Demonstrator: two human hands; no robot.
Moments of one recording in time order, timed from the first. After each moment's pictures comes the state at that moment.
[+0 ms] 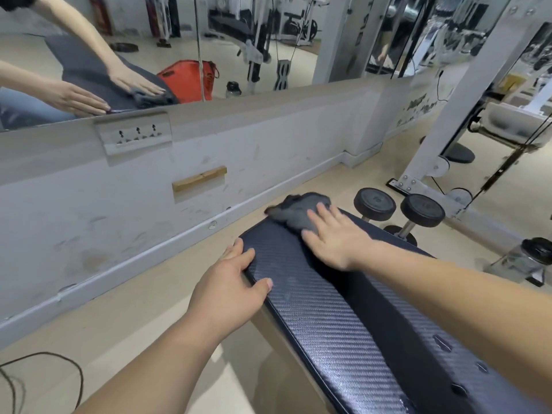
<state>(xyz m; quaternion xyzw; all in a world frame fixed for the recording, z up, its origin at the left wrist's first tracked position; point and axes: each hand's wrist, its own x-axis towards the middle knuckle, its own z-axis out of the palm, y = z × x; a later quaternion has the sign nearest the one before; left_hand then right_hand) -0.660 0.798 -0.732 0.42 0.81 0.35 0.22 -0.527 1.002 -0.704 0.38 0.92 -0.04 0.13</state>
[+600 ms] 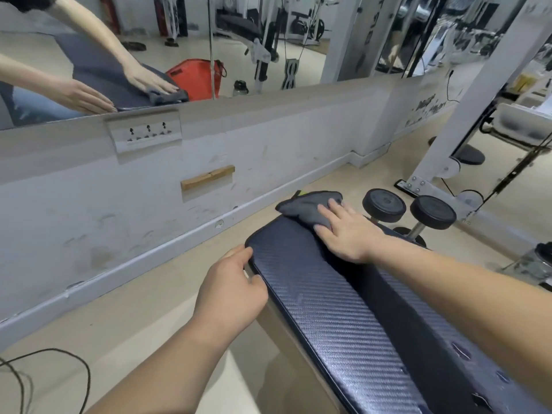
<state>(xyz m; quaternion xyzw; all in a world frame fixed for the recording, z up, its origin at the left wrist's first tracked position) -0.663 0.795 -0.728 0.37 0.82 0.41 0.18 -0.535 1.013 -0.703 0.38 0.92 -0.03 0.12</state>
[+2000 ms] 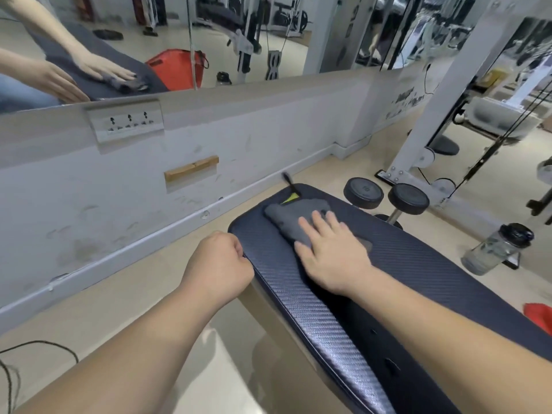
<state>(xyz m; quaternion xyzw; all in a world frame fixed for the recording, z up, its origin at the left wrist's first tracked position) -0.663 0.798 -0.717 0.40 0.85 0.32 0.16 -0.499 0.938 -0.715 0.41 0.91 -0.03 0.08</state>
